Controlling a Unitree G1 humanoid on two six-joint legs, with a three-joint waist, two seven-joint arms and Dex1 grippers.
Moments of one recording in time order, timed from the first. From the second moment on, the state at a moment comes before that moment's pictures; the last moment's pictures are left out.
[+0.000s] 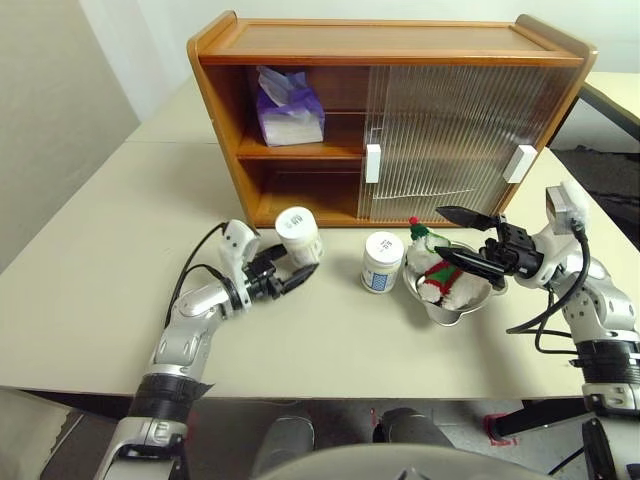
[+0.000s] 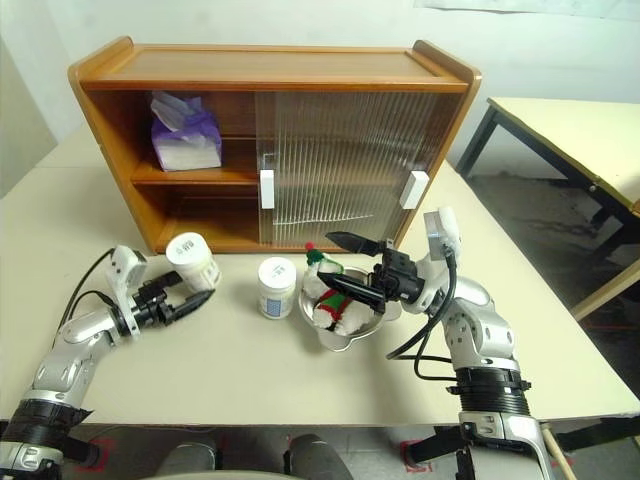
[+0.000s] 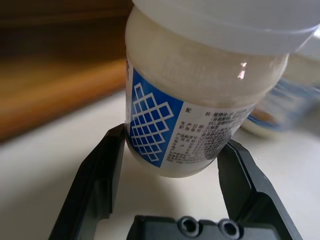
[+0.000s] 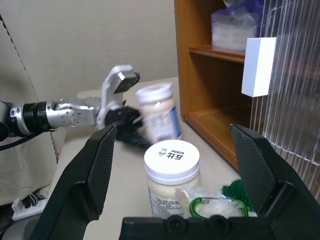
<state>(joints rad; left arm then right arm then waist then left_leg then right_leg) -0.17 0.40 0.03 0.20 -0.28 0.07 -0.78 -0.29 -0.52 -0.14 0.18 0.66 0.20 1.39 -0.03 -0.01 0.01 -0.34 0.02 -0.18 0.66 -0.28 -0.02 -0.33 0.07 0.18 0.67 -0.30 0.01</state>
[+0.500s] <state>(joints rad) -0.47 0.27 0.04 0.47 -0.16 0.16 -0.47 -0.30 -0.51 -0.13 0.18 0.66 0.20 1.39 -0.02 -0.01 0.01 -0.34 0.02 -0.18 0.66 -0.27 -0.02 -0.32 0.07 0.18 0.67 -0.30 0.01</state>
